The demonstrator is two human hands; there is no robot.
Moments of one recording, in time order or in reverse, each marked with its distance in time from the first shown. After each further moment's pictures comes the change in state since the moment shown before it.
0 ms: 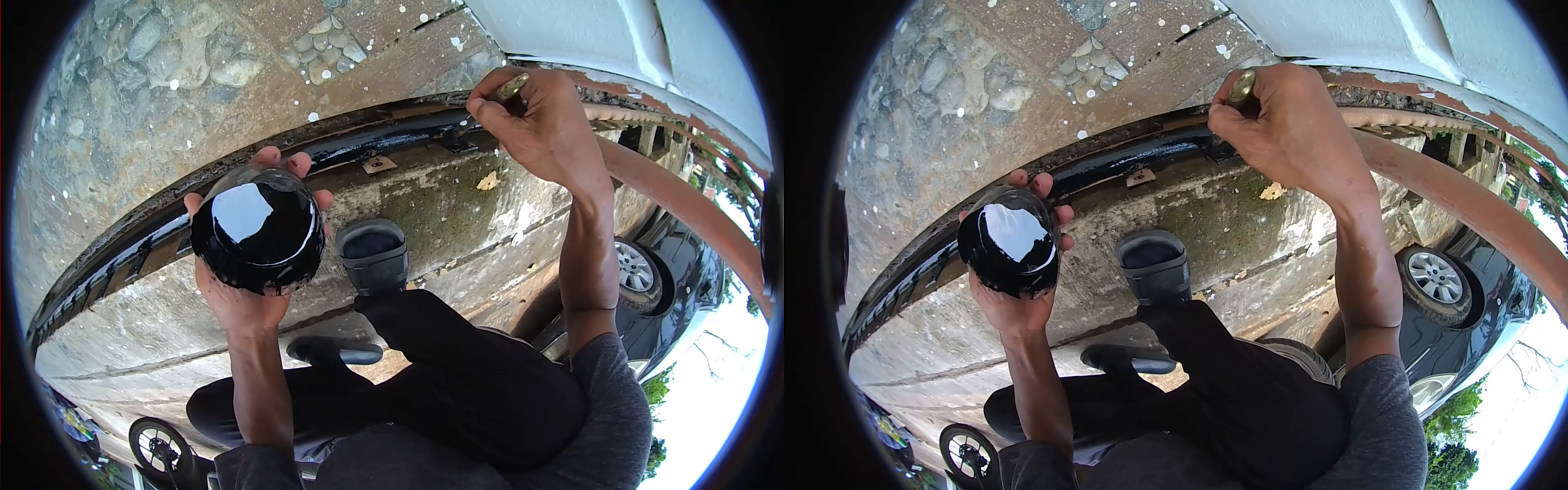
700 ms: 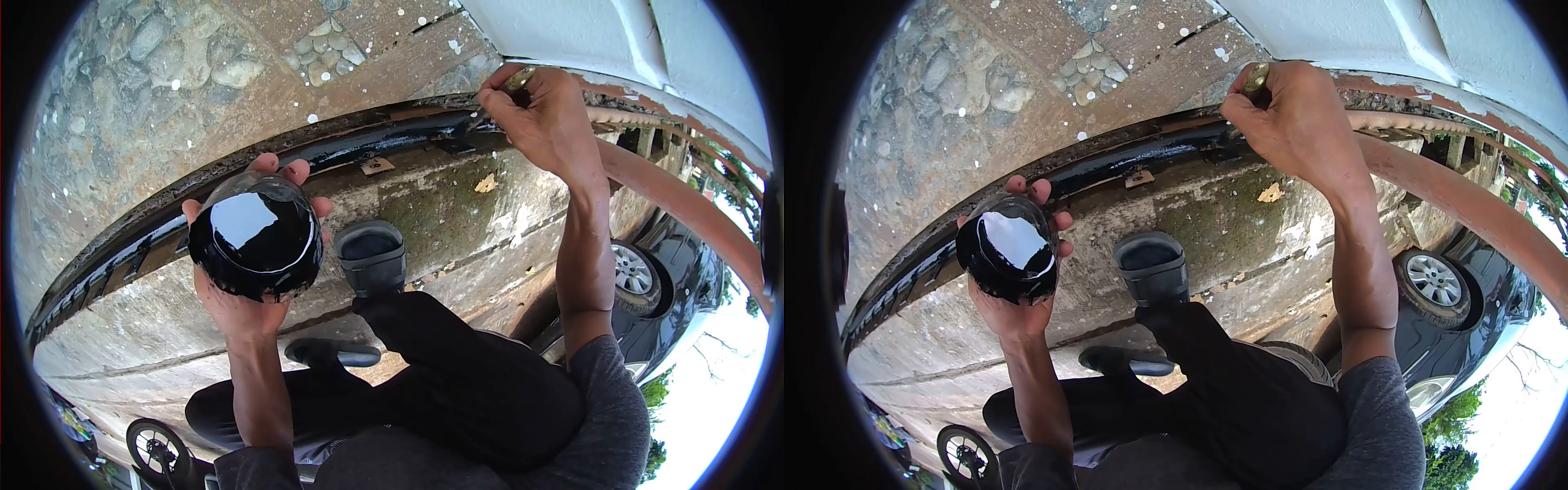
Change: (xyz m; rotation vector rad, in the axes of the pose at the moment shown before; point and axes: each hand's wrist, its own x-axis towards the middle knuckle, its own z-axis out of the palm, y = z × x) left_hand -0.004 0.000 -0.009 -0.069 -0.082 -0.014; right_hand 0.005 0.002 0.000 0.022 0.083 0.011
